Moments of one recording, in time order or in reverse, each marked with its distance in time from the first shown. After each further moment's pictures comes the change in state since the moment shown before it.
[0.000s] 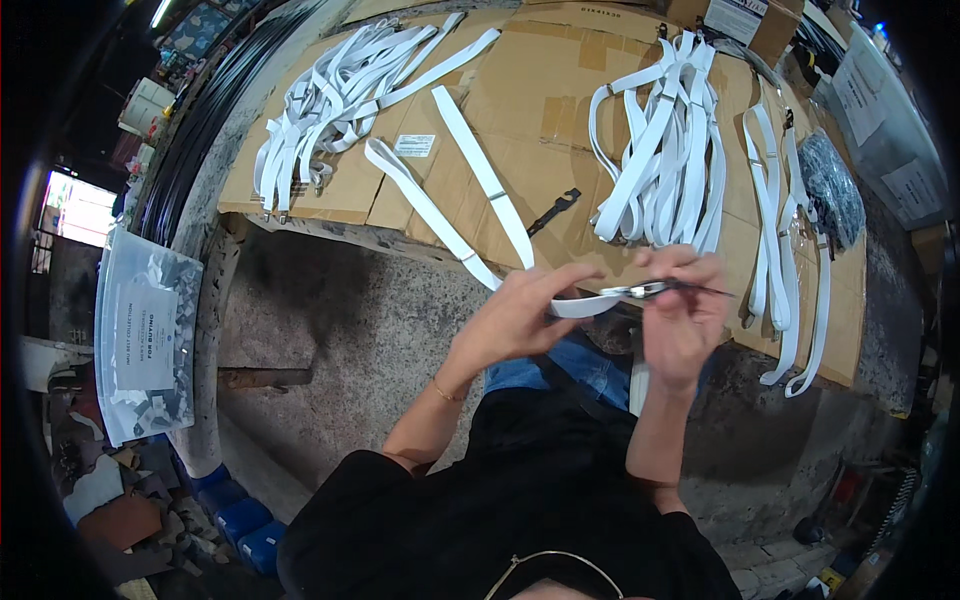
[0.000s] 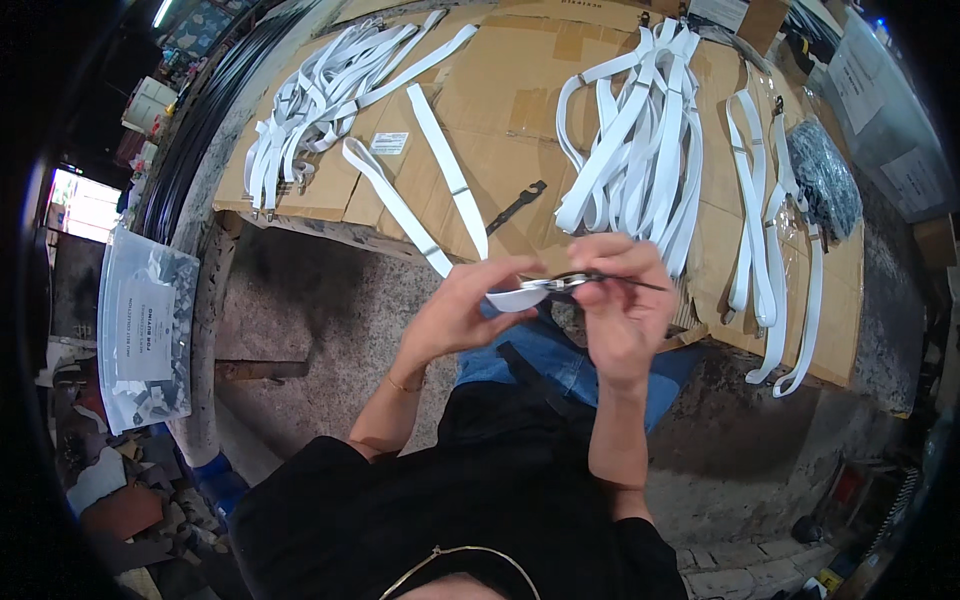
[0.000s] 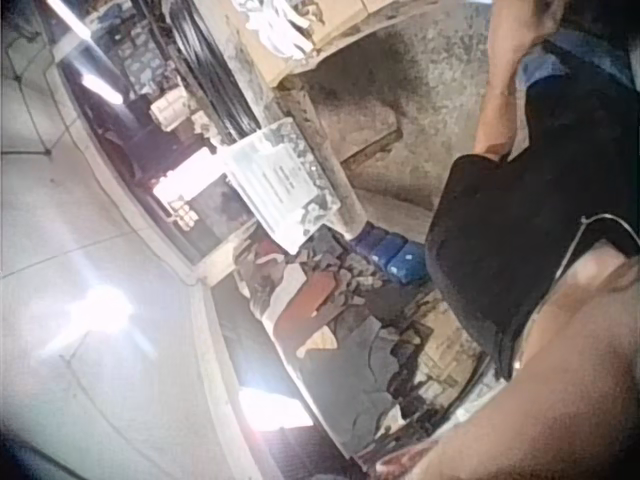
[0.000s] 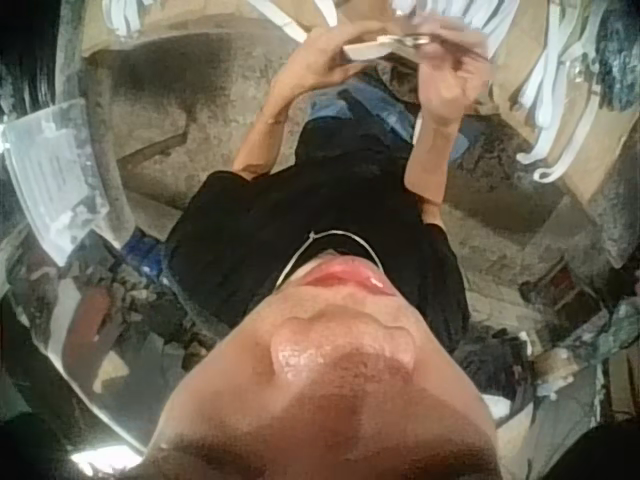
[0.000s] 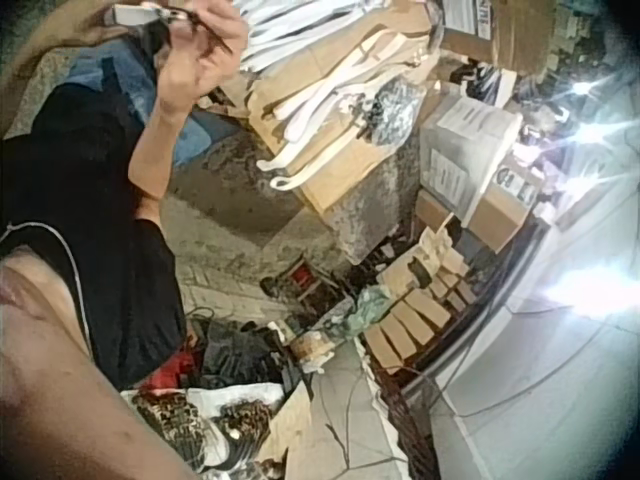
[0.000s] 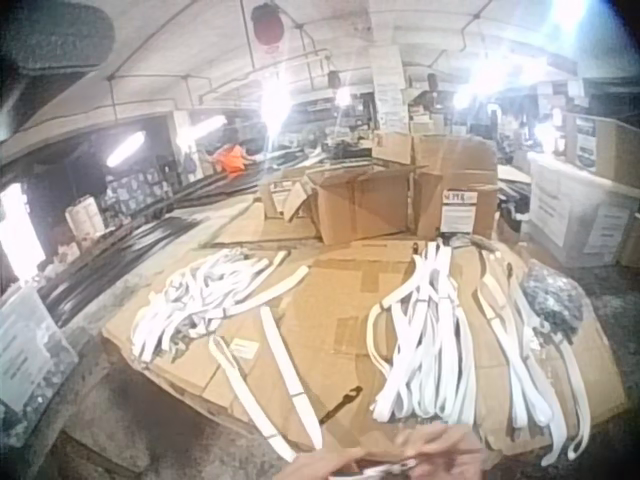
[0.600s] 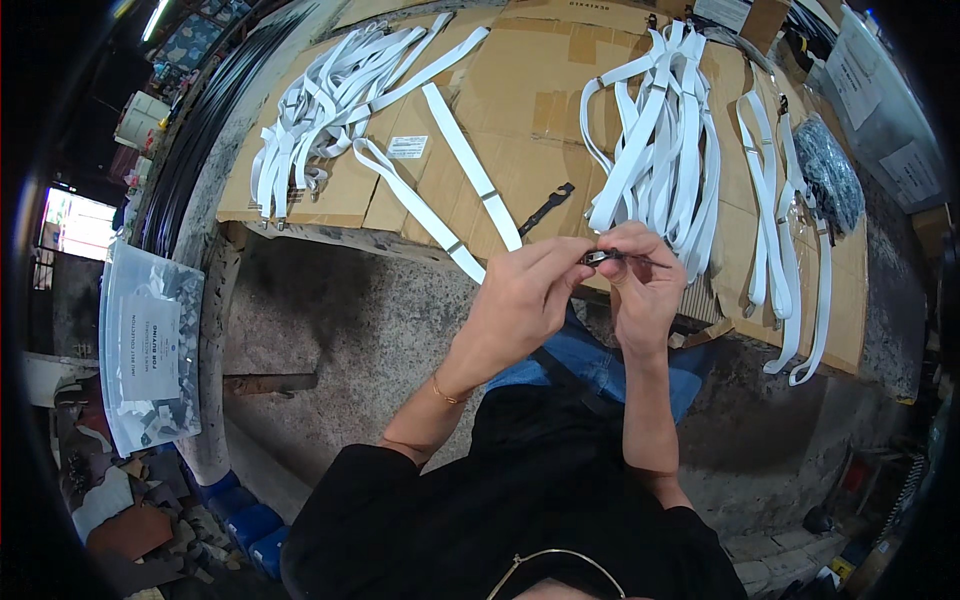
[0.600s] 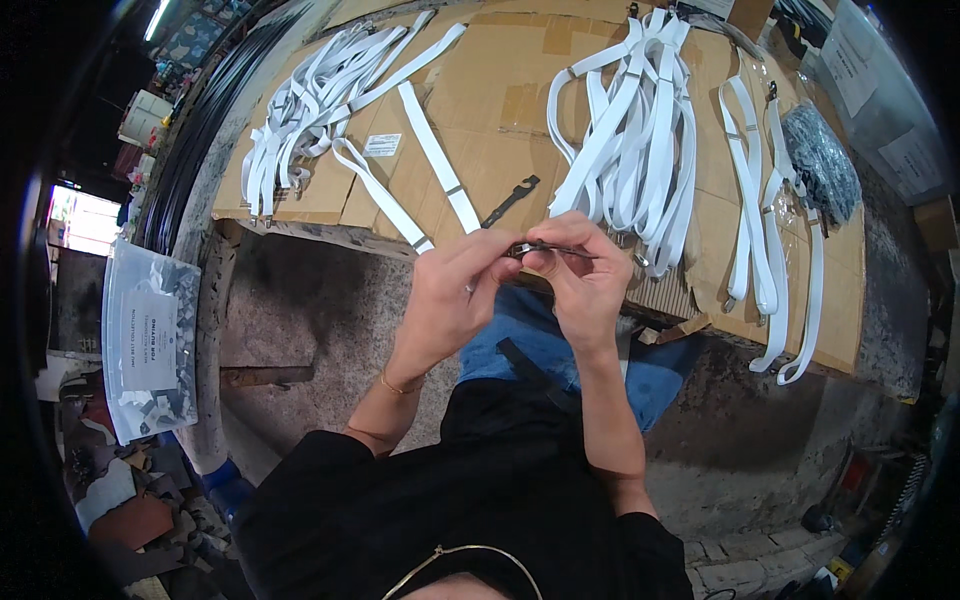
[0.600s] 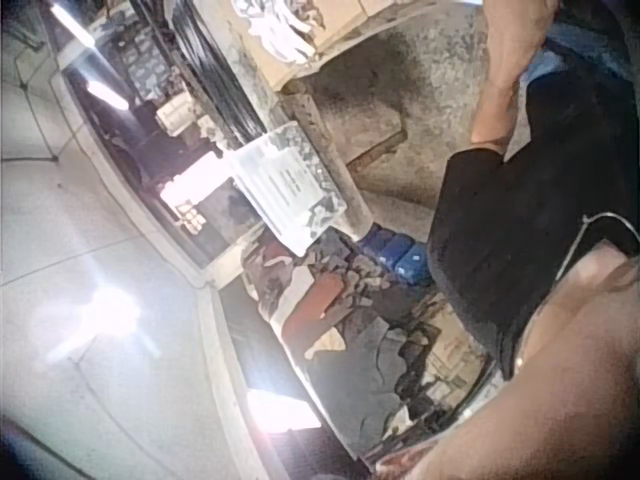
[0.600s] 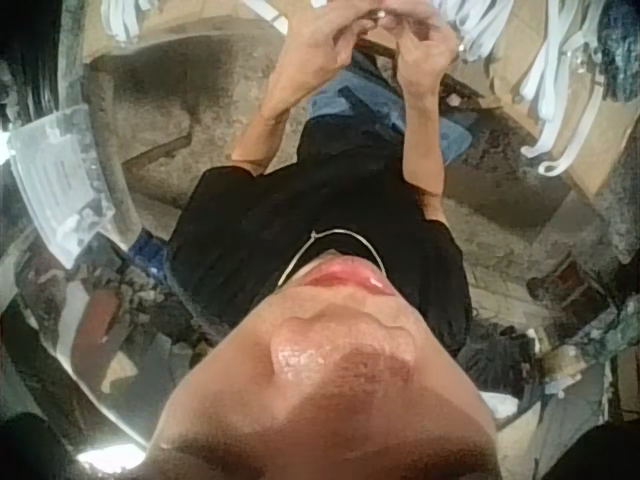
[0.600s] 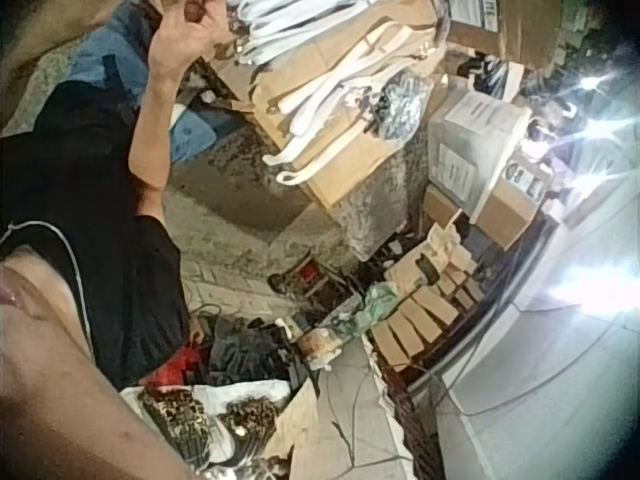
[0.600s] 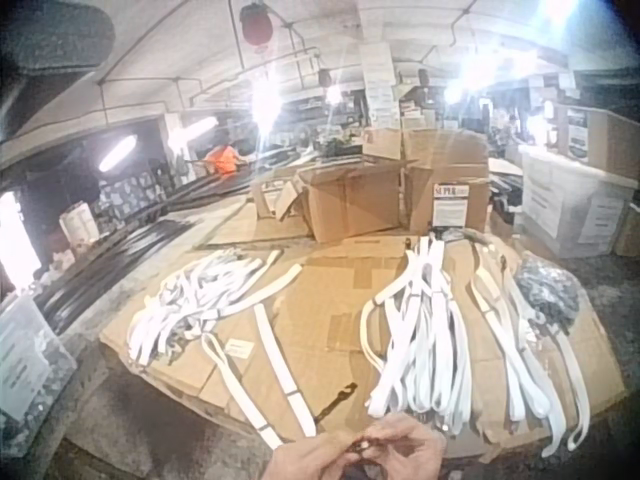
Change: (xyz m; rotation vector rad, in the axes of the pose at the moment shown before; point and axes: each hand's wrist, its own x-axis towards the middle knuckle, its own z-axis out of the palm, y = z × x) left_hand 0.013 0.025 0.004 0.249 0.237 0.261; right_hand -0.004 0.034 -0.002 -0.086 0.065 0.108
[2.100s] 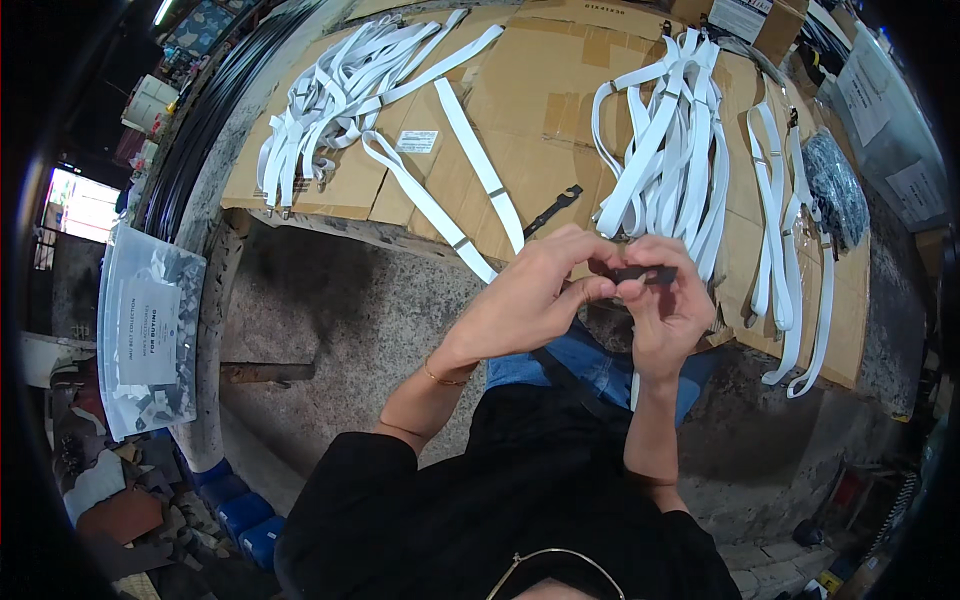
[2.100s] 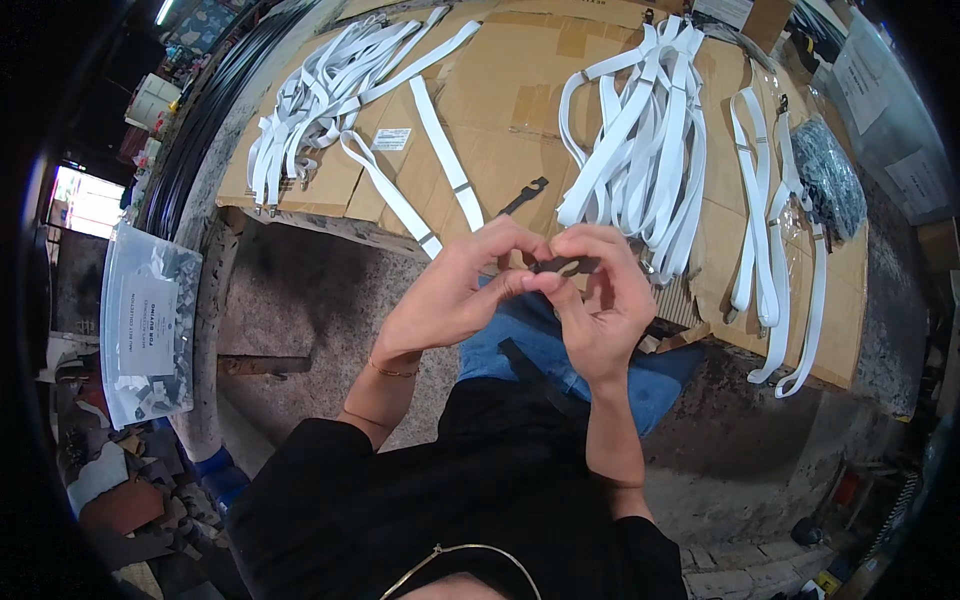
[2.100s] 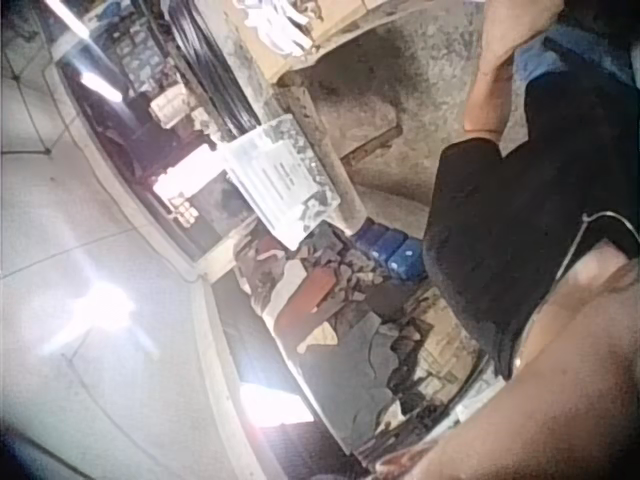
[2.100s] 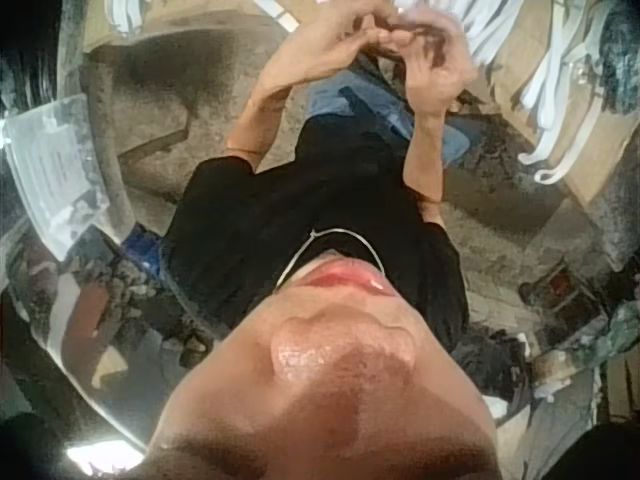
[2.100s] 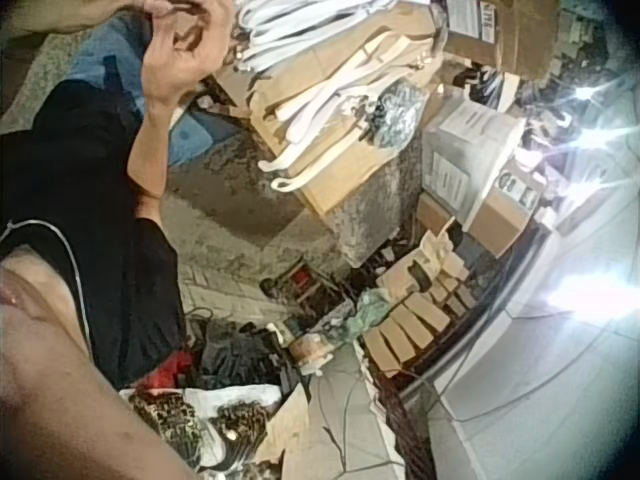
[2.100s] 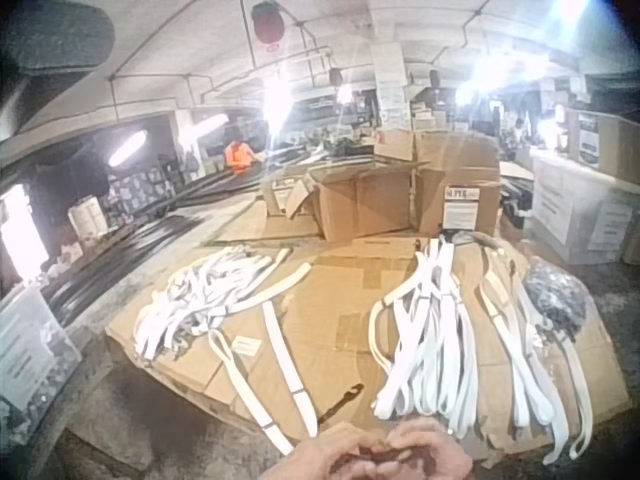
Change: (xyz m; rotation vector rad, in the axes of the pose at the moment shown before) left_hand 0.012 0.011 -0.014 -0.236 -0.283 -0.139; right_hand -0.004 -0.032 0.006 -0.279 -0.058 -0.133
